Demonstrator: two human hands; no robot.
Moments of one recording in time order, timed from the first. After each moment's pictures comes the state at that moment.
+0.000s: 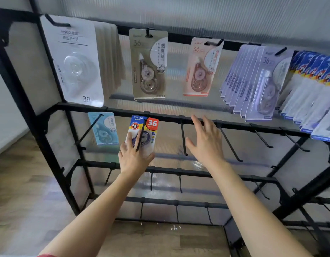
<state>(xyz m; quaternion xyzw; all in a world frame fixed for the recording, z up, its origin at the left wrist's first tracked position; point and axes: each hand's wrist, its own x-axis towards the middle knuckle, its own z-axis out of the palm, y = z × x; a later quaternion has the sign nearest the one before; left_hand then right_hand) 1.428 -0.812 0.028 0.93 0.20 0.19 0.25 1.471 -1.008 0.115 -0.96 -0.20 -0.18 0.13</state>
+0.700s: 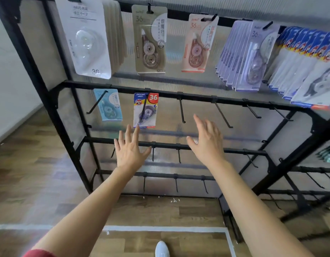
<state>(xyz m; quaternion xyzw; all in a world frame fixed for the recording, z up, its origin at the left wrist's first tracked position) 1.345 -0.817 0.006 0.96 0.18 0.13 0.17 1.381 -1.035 0.090 -0.97 -0.17 -0.12 0.16</state>
